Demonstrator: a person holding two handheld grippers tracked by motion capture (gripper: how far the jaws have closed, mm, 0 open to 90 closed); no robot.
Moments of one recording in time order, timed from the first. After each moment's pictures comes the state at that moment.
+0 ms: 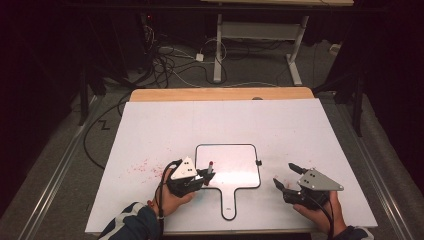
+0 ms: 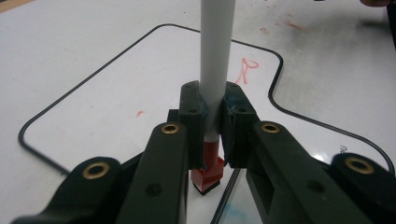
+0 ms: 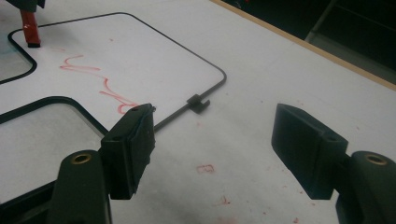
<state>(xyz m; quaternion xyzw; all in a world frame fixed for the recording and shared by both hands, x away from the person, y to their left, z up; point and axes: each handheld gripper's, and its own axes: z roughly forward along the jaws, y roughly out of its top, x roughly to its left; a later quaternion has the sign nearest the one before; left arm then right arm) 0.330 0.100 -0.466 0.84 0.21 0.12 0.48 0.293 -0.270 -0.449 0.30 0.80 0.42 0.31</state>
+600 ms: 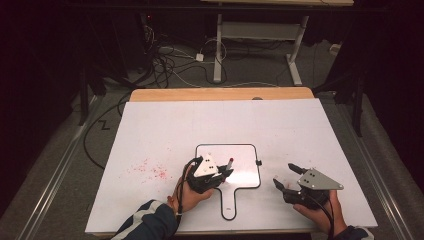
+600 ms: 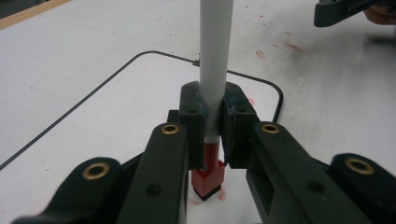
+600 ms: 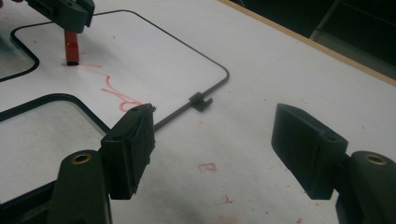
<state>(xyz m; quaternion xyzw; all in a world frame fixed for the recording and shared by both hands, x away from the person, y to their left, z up) 0.345 0.056 -0.468 0.84 0.20 0.12 0.50 0.294 -0.272 -0.450 0.30 0.80 0.42 0.30</state>
